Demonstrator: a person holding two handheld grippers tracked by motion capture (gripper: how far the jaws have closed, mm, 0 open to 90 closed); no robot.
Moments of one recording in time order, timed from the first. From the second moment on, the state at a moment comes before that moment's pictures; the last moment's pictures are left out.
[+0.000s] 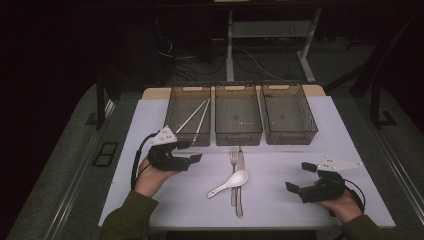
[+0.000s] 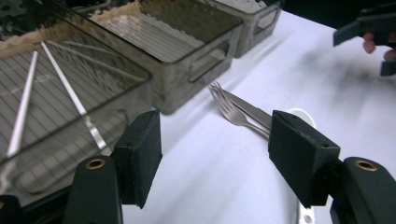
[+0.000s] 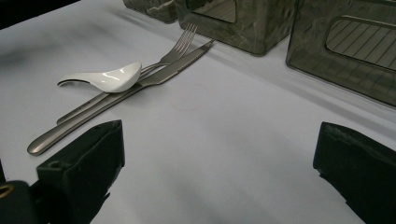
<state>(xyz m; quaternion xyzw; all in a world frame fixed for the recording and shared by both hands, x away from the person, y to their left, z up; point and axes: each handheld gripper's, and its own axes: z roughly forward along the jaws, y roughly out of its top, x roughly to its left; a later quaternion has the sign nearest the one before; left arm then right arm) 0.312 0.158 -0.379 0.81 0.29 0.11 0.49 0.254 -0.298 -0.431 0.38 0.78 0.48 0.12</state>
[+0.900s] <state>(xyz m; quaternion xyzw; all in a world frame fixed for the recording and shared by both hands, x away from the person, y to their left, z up) 0.267 0.120 -0.420 0.87 0.19 -0.01 0.45 0.255 -0.297 -0.432 0.38 0.79 0.47 0.12</state>
